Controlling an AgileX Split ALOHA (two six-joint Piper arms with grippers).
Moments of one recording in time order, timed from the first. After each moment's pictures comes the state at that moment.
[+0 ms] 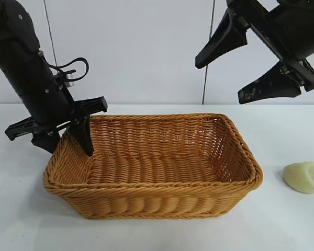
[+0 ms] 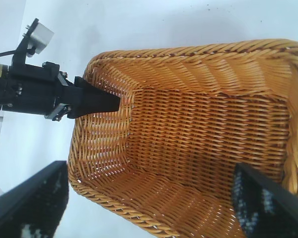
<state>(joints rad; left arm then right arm) -0.30 2.07 -1.33 -0.40 0.76 -0.09 0.18 1.50 -0.95 0.94 0.70 -0.41</state>
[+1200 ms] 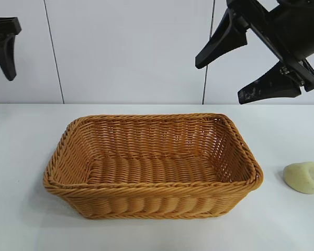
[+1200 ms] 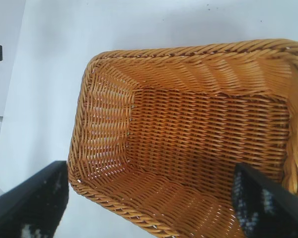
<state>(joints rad) -0.02 1.84 -1.54 -0.06 1.13 -0.14 0.18 1.50 -0.95 0.94 0.70 -0.41</state>
